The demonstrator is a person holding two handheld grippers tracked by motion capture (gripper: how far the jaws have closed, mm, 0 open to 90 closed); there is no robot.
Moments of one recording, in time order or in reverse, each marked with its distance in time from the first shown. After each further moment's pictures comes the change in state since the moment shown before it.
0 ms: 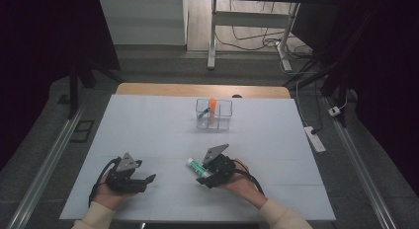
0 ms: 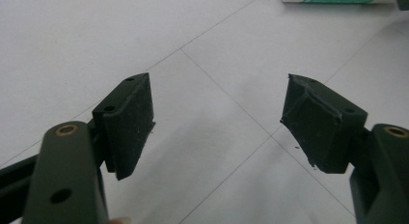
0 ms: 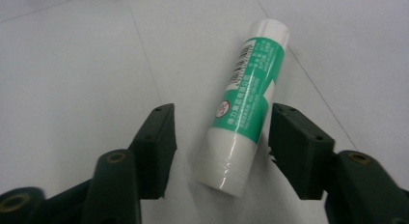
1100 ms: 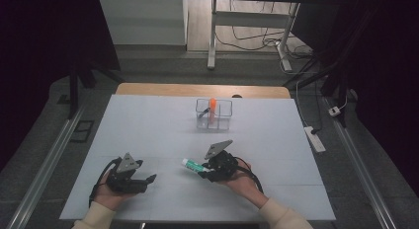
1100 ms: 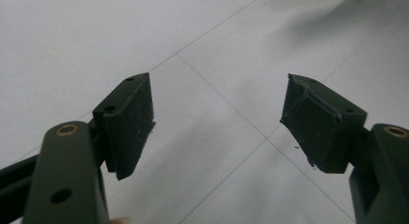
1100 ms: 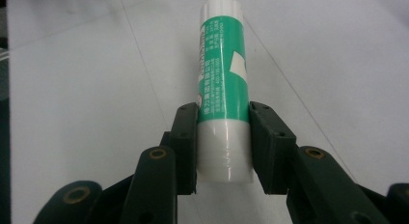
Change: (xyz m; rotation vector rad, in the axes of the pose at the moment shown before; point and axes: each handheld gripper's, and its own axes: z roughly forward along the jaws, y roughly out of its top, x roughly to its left) left arm -0.003 0.001 -0.001 -0.012 0.001 0.016; right arm -0.002 0.007 -0.016 -0.037 0.008 0.046
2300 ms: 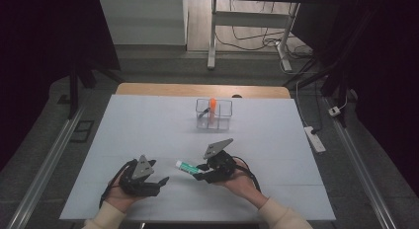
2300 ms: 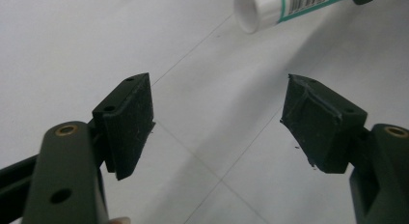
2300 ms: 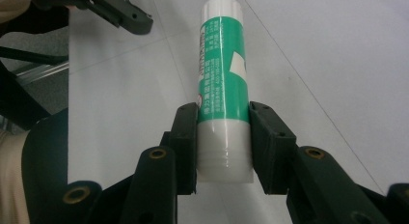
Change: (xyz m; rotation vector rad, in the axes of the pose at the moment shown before) left arm -0.038 0.026 0.006 -0.024 0.000 0.153; right arm 0.007 0.007 -0.002 -0.065 0.113 0.009
